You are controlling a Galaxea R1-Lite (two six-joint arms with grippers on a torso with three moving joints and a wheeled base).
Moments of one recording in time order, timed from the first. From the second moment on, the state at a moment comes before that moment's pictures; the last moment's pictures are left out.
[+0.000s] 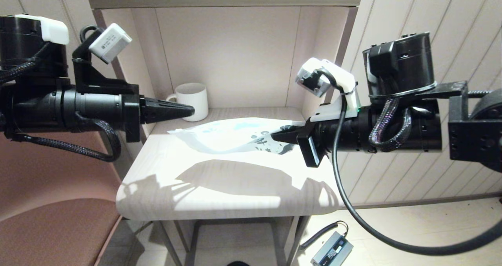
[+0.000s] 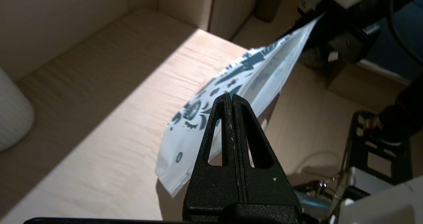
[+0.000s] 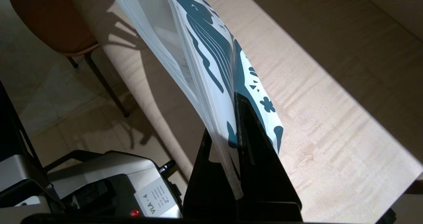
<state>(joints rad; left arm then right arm) -0.27 1.53 -1.16 -0.11 -0.84 0.14 0.62 1.63 -1.28 -0.01 0.26 -0.20</state>
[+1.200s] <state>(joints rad) -0.03 1.56 -1.03 -0.45 -1.34 0.01 0.53 1.66 -1.50 0.28 0.54 0.06</state>
